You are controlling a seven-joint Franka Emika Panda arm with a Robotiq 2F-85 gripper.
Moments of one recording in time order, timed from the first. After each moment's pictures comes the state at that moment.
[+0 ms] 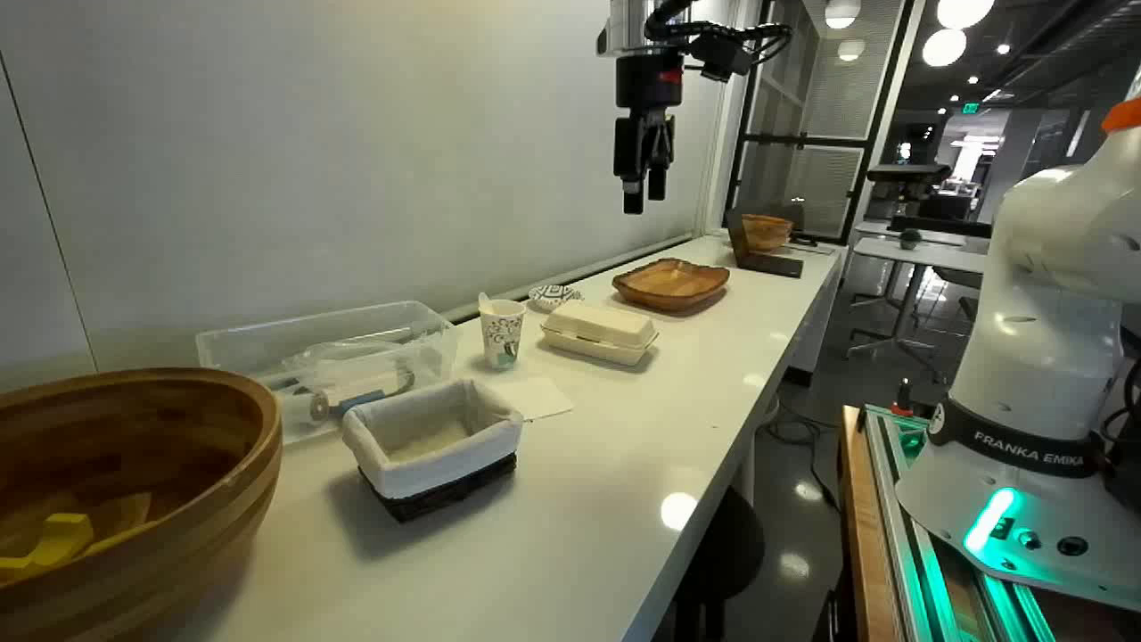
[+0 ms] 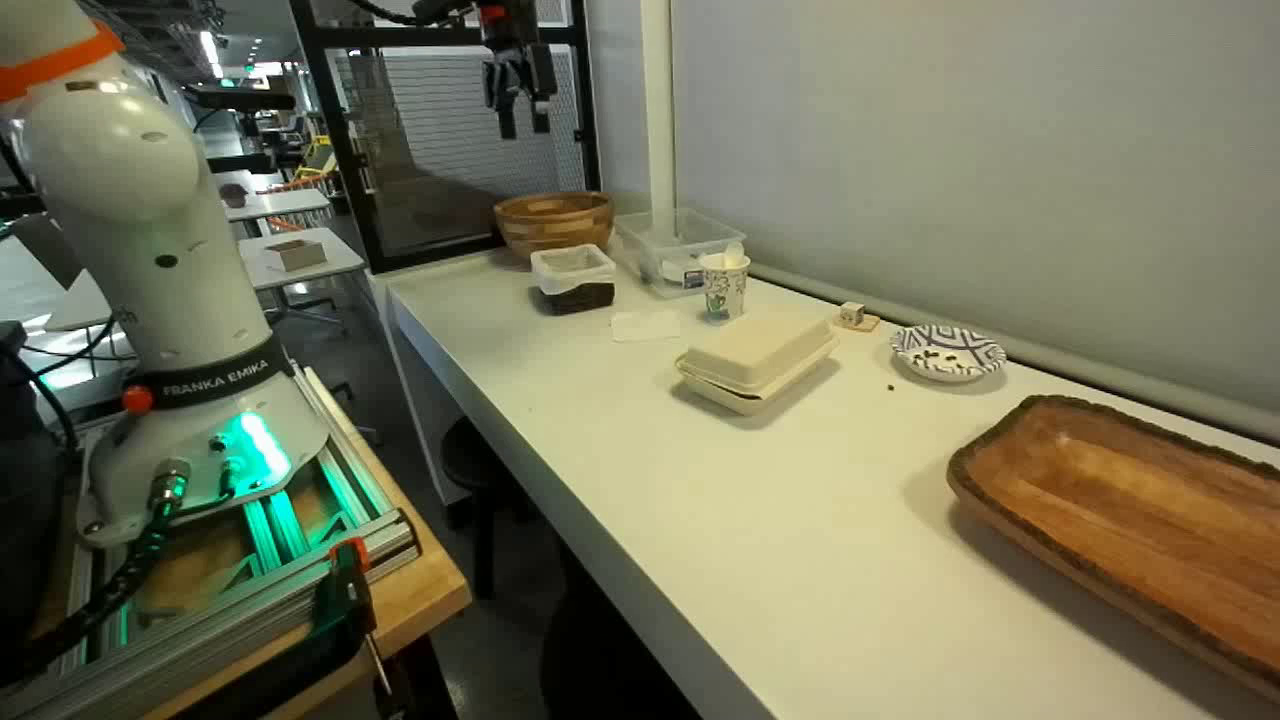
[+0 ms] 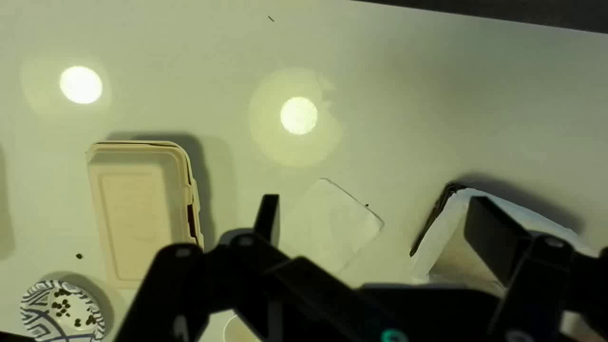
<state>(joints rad) 0.00 -0.37 0.11 -2.34 -0.10 1.92 0.12</state>
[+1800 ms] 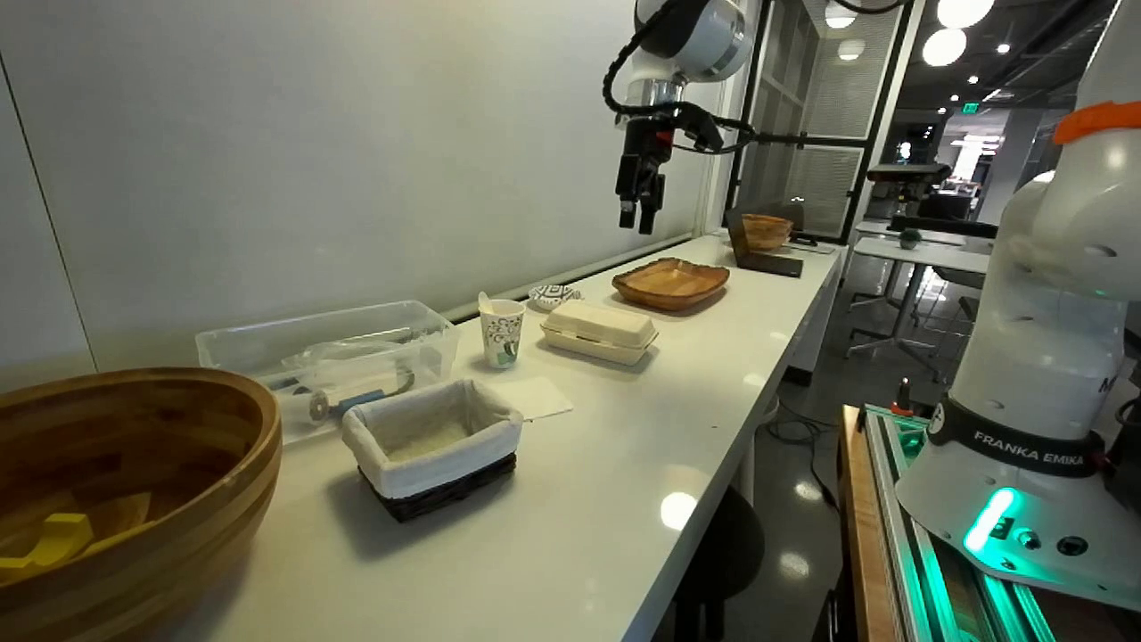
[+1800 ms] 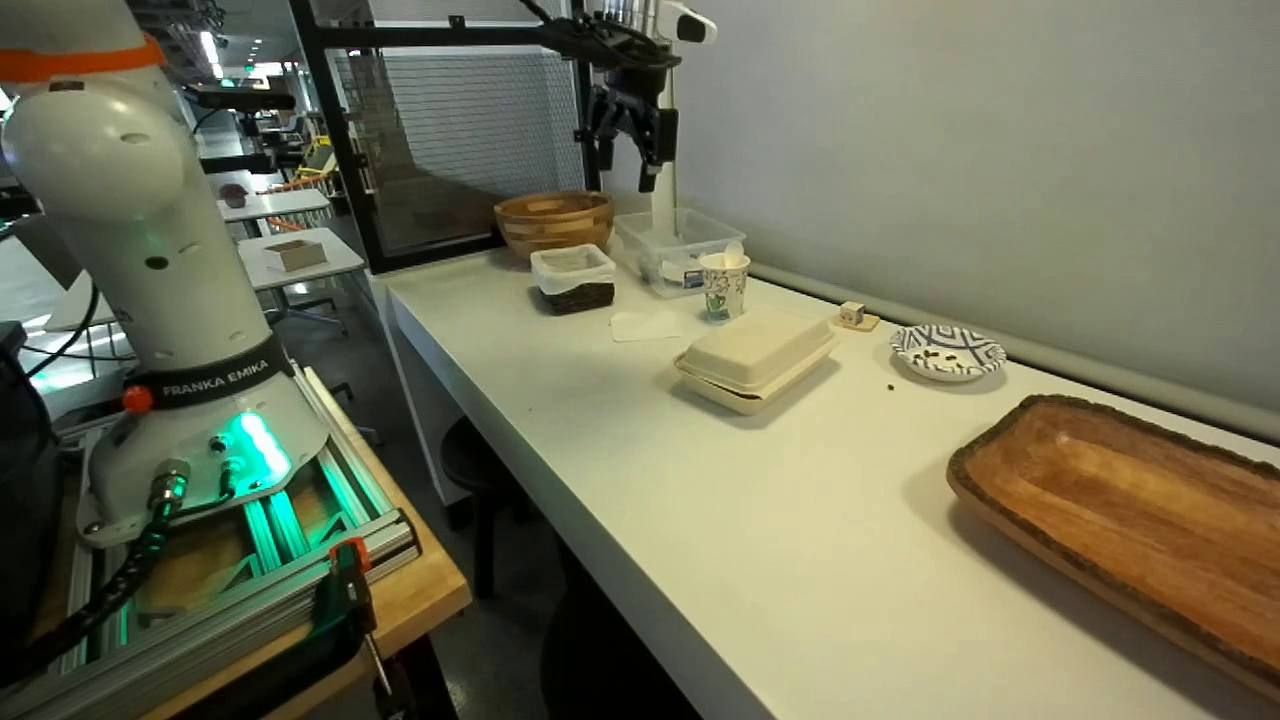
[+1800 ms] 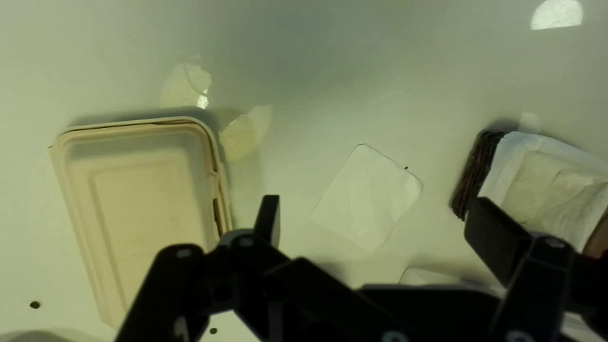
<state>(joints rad) -0.09 -0.06 -0.24 -2.18 0.18 2.00 -0.40</state>
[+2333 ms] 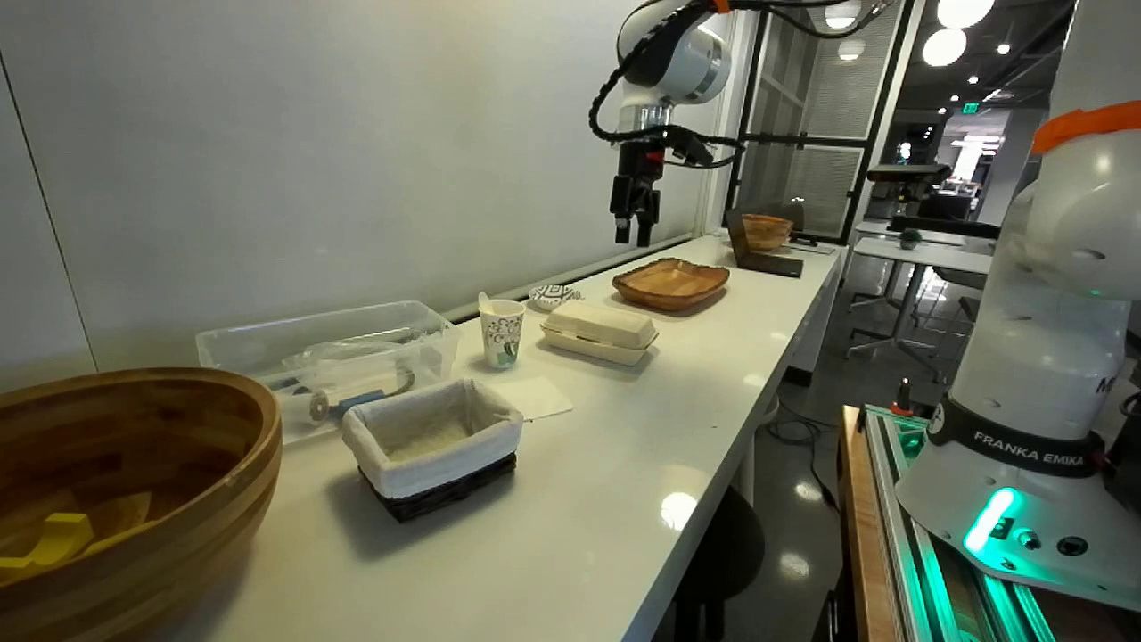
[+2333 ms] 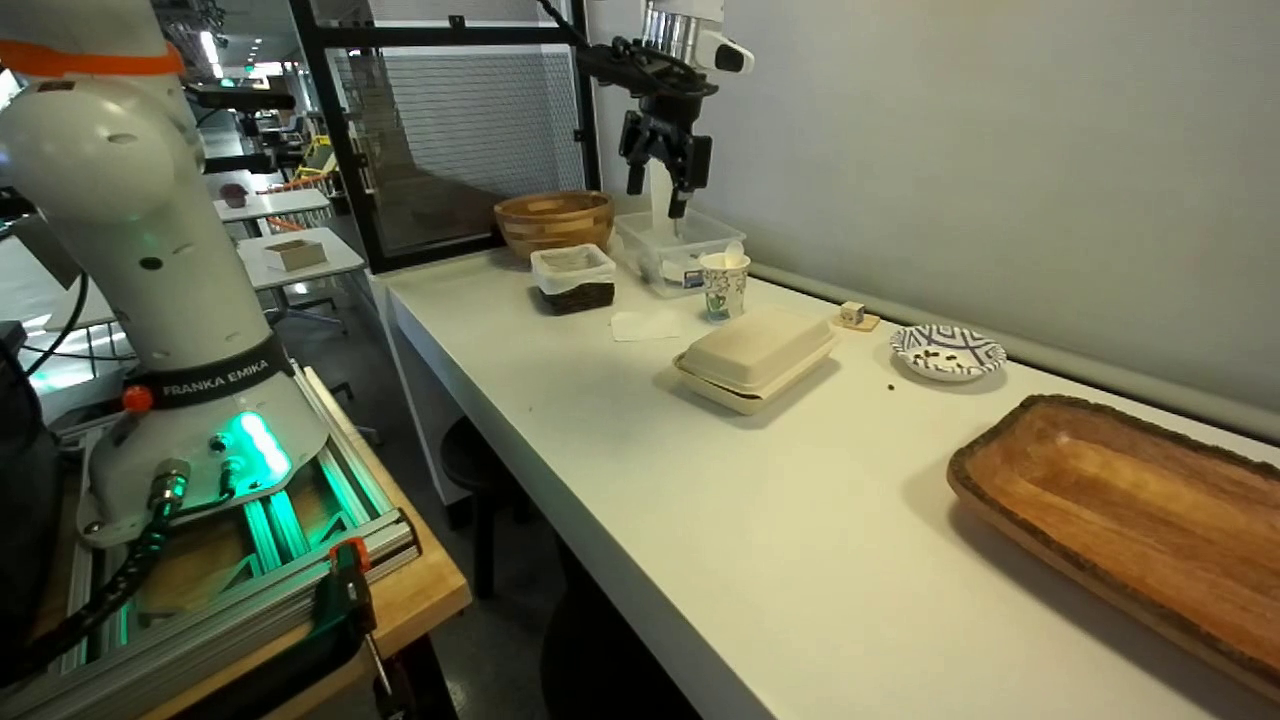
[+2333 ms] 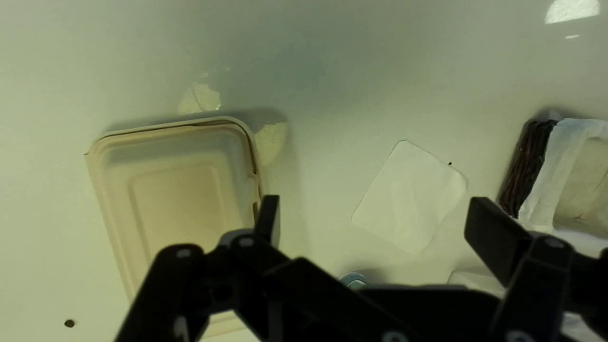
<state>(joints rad) -0.14 0.06 -0.24 -2.09 0.17 2.00 -0.40</state>
